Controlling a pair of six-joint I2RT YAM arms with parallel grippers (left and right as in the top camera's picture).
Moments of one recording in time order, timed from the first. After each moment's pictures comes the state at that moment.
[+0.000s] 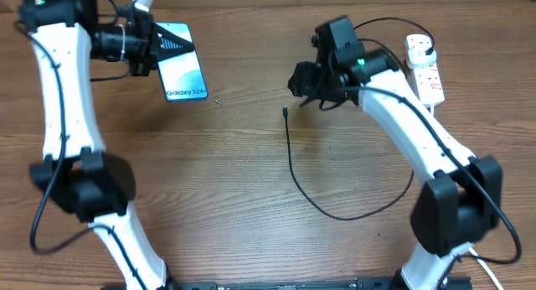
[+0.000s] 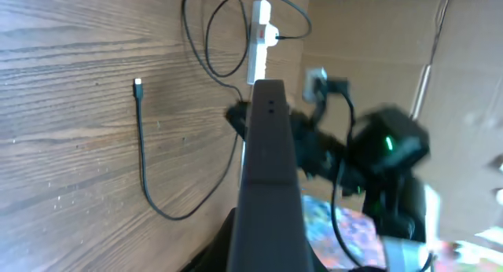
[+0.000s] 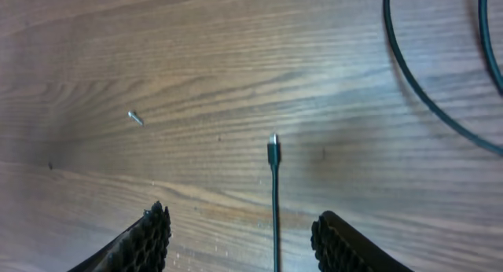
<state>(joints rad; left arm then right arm) 0.18 2.13 2.38 -1.69 1.07 -0.10 0.38 1.93 1.69 -0.85 -0.18 0.46</state>
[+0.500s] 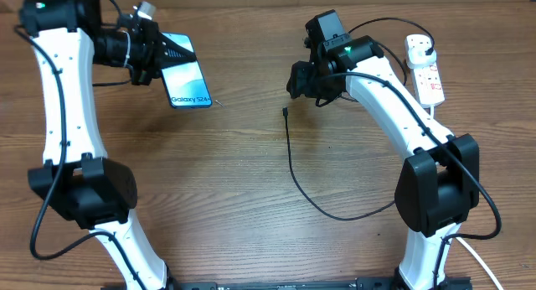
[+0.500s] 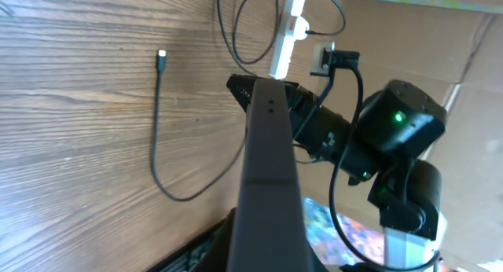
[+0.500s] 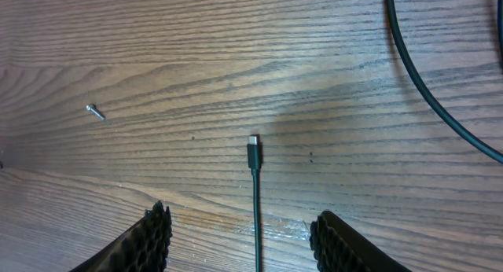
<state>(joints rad) 0.16 2.11 2.27 -1.66 1.00 -0.21 0.38 2.04 1.78 -0.93 -0.17 0.44</state>
